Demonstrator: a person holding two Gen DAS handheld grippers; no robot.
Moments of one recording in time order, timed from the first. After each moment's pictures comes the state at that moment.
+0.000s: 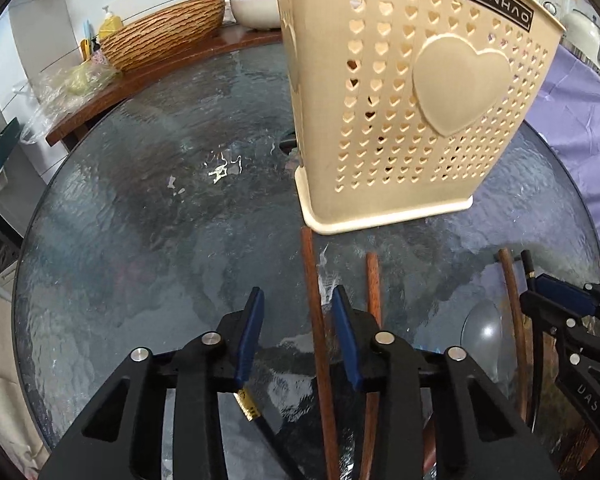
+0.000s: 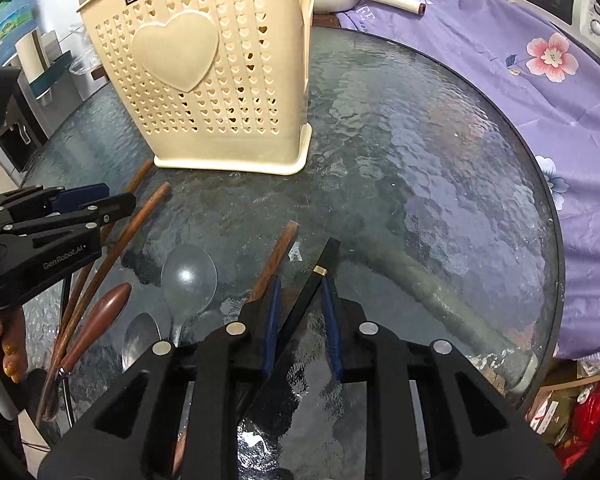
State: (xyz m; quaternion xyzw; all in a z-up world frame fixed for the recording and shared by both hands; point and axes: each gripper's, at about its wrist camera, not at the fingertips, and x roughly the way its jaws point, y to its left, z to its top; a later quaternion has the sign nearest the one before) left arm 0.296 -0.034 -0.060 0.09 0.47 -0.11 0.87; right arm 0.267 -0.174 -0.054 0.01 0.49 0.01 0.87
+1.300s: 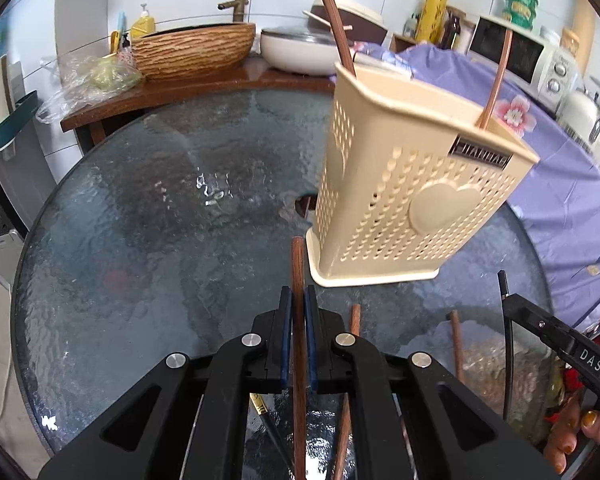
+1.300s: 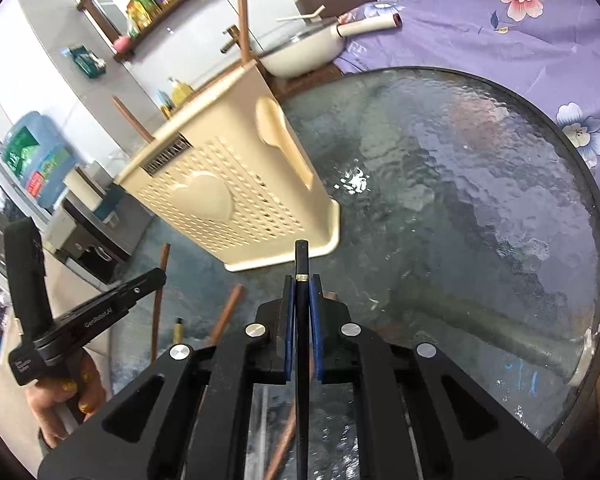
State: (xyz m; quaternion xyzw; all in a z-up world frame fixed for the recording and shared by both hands) left arm 0.287 -0.002 -0.006 -0.02 0.42 -0.12 0.90; right arm 0.269 -0.227 -0.021 0.24 0.38 0.10 0.89
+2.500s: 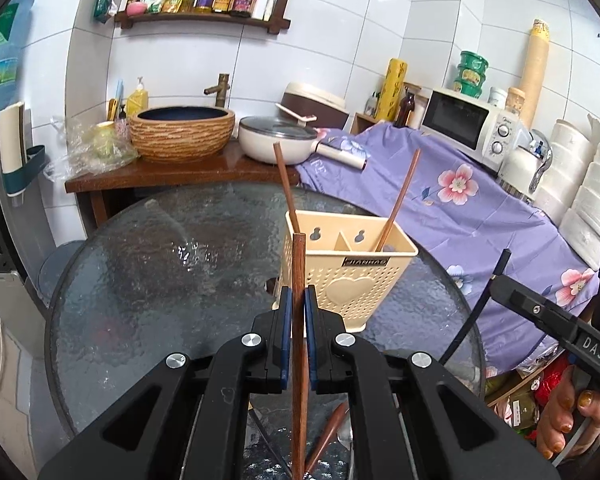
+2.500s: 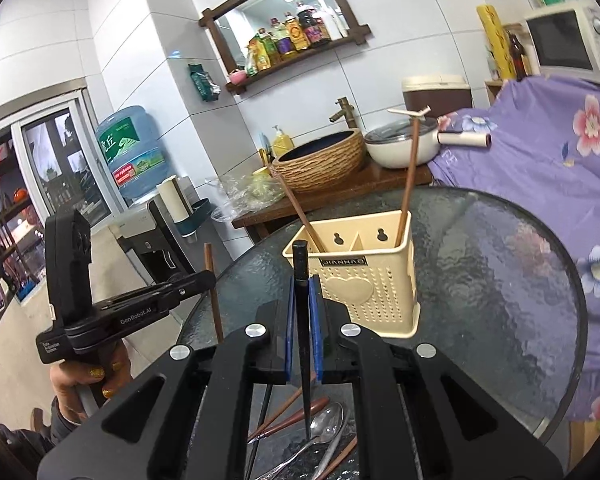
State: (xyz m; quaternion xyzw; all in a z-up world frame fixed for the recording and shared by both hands) left arm 0.216 0.021 0.095 -0.05 0.29 -0.17 0.94; right arm 0.201 -0.194 0.112 0.15 0.24 0.21 0.94
